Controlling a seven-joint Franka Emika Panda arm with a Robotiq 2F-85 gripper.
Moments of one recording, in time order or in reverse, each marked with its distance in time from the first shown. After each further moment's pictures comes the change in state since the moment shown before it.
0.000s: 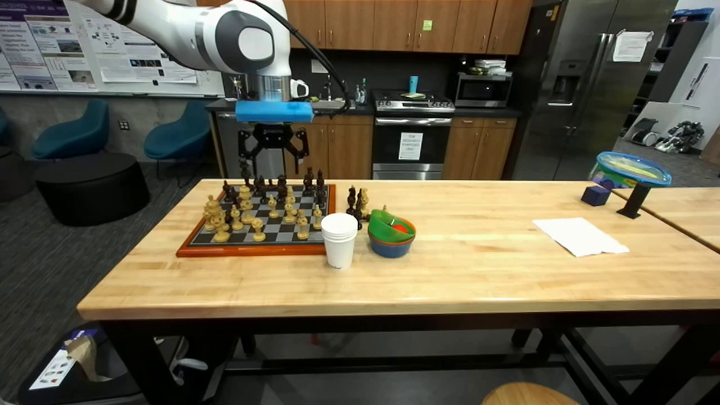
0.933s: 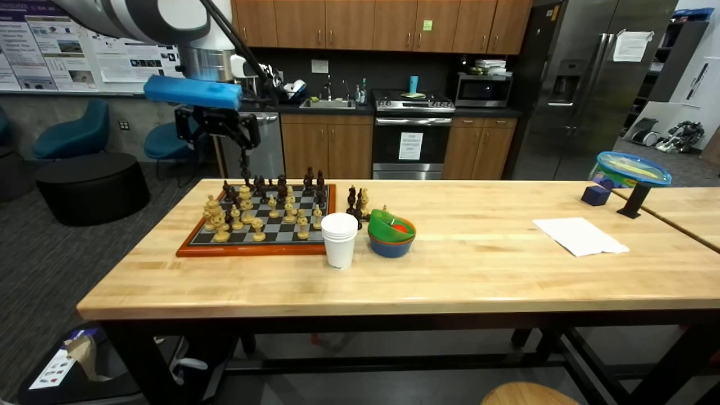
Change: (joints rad) arm 0.070 -0.355 0.019 -0.267 0.013 -0.036 0.320
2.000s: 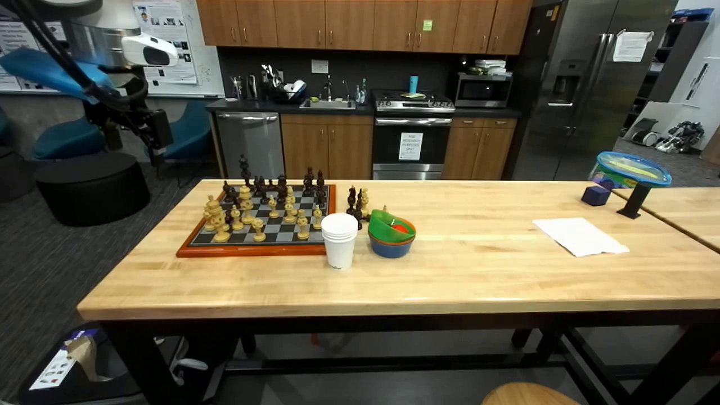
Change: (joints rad) arm 0.025 -0.343 0.149 -0.218 0.125 -0.086 0.441
